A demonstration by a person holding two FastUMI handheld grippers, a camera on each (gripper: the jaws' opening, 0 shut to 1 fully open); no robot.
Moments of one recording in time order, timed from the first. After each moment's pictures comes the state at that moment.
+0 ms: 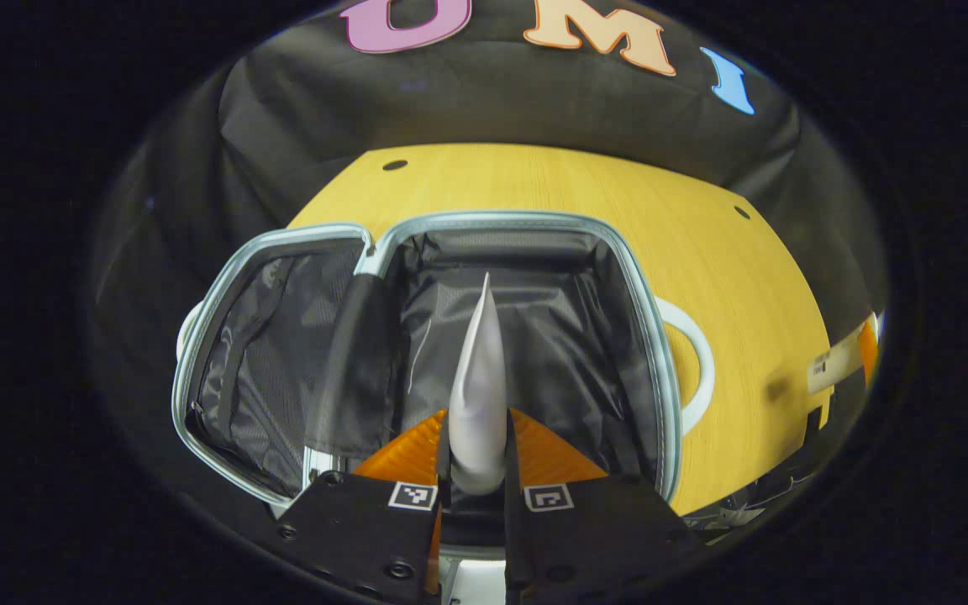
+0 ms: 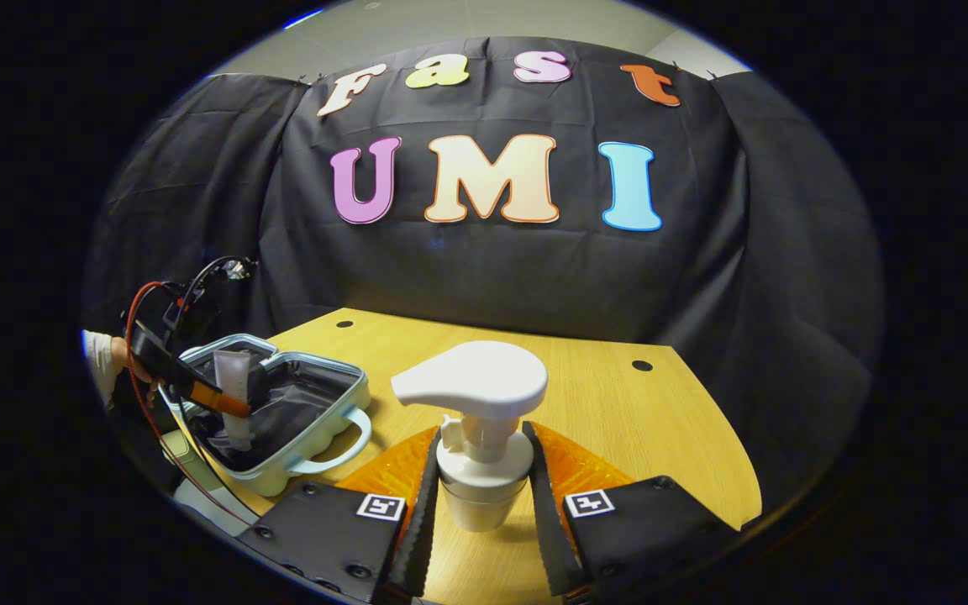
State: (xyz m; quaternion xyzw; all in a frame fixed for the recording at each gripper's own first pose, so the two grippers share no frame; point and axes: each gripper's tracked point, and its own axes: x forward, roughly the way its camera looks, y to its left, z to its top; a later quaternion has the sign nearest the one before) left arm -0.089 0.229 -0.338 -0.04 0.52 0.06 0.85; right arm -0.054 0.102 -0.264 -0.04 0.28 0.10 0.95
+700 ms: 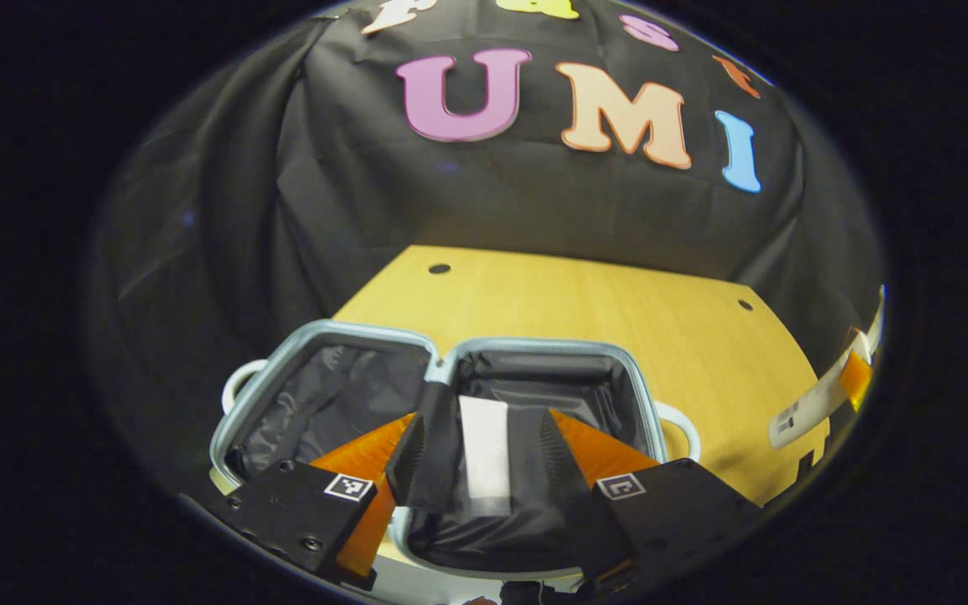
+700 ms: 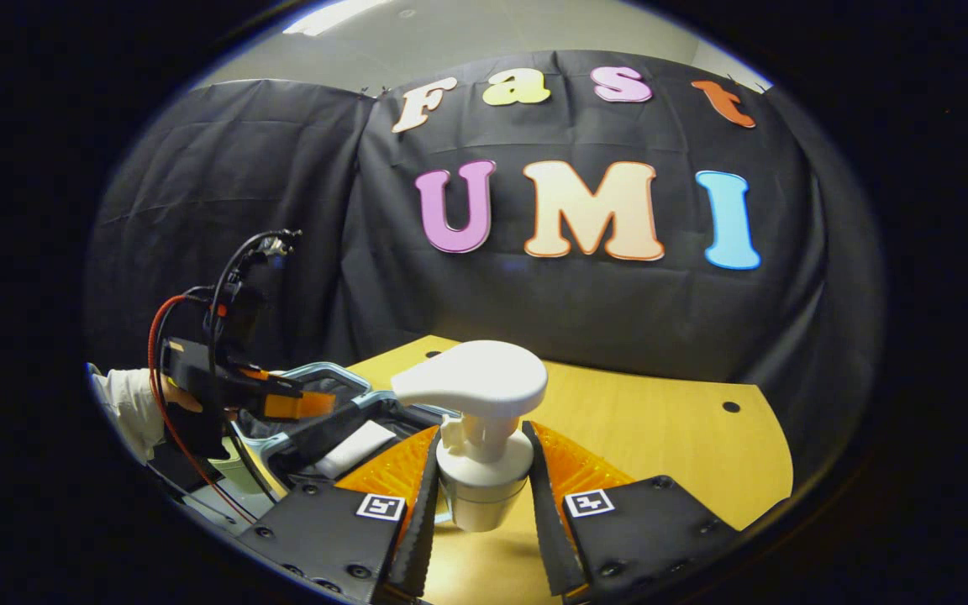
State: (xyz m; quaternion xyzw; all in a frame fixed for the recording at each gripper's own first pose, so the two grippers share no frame) left arm -0.059 0.293 -0.237 -0.03 0.33 0.12 0.94; right arm -0.038 0.249 -0.223 -0.01 0.25 0.24 0.94
